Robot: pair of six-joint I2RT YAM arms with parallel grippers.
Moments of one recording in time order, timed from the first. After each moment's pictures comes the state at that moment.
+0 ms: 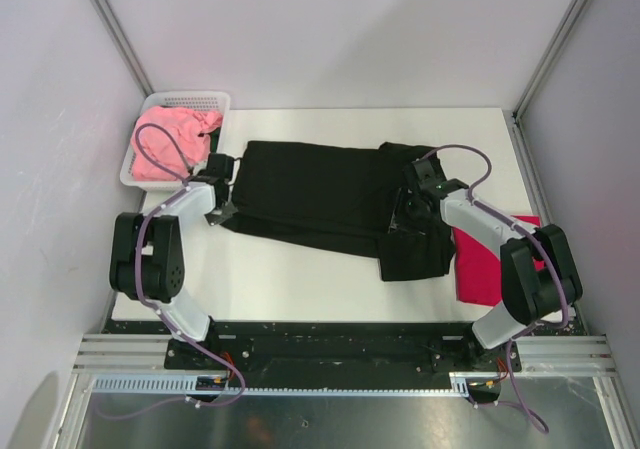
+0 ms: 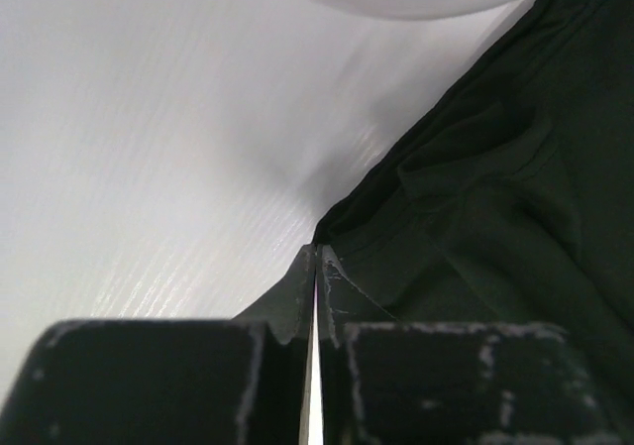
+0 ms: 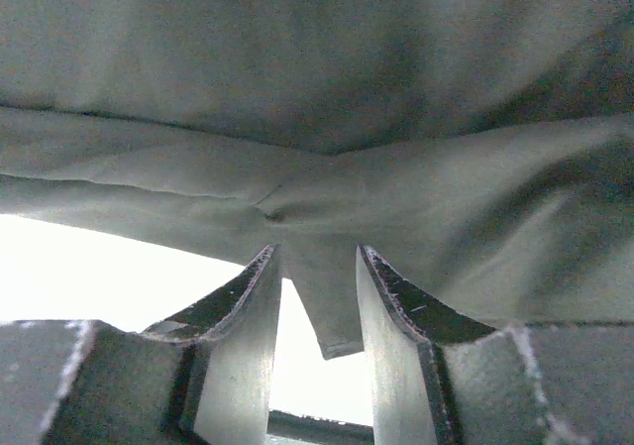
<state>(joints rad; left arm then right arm) -0.10 1.68 1.04 -0.53 -0.41 -0.57 0.40 1.56 1.05 -0.59 -0.04 0.67</state>
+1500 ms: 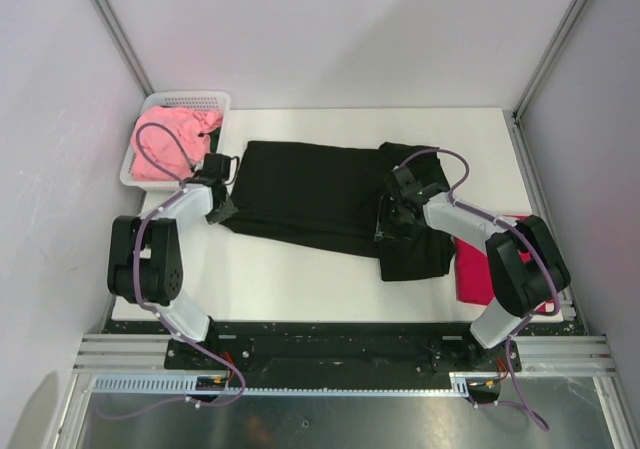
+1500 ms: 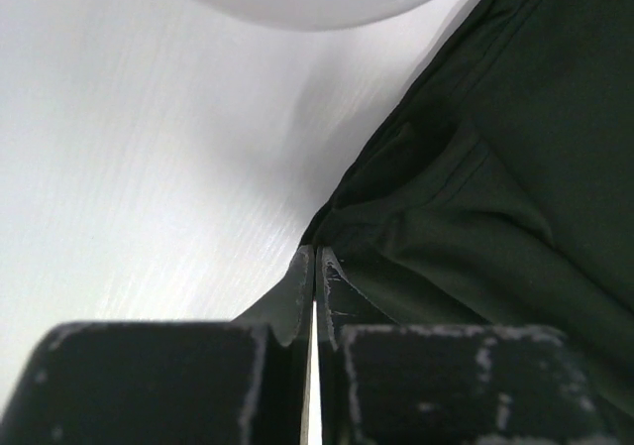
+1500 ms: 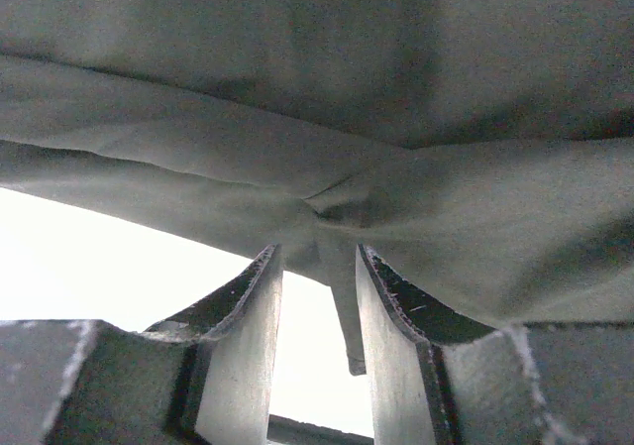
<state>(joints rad) -0.08 1.66 1.02 -0.48 -0.34 -0.47 0.51 1.63 1.05 -0.54 -0.04 0.67</state>
